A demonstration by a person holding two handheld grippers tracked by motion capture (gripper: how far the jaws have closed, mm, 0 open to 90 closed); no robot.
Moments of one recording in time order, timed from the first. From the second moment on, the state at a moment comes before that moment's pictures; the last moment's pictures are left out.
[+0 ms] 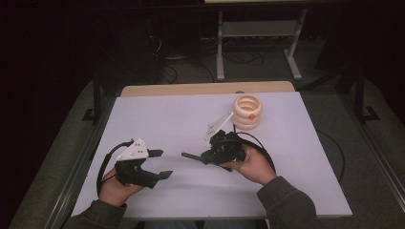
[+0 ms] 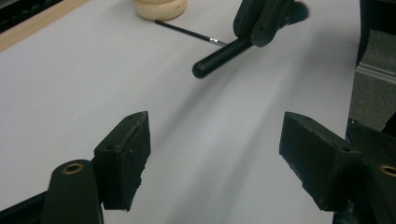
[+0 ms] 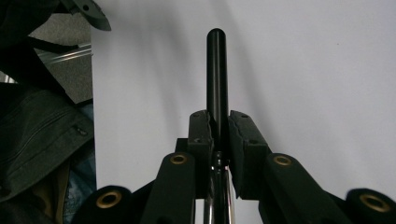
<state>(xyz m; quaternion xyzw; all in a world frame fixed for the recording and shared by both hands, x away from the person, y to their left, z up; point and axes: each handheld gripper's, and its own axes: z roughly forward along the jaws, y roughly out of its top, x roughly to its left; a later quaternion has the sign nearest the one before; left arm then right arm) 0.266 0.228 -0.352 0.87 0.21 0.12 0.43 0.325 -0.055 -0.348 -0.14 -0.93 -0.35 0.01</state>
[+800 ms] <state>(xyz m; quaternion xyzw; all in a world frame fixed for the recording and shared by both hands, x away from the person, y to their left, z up) 0.278 0.177 -0.337 0.93 0.11 0.07 0.35 0.311 -0.064 -0.345 -0.09 -0.93 -0.35 0.02</state>
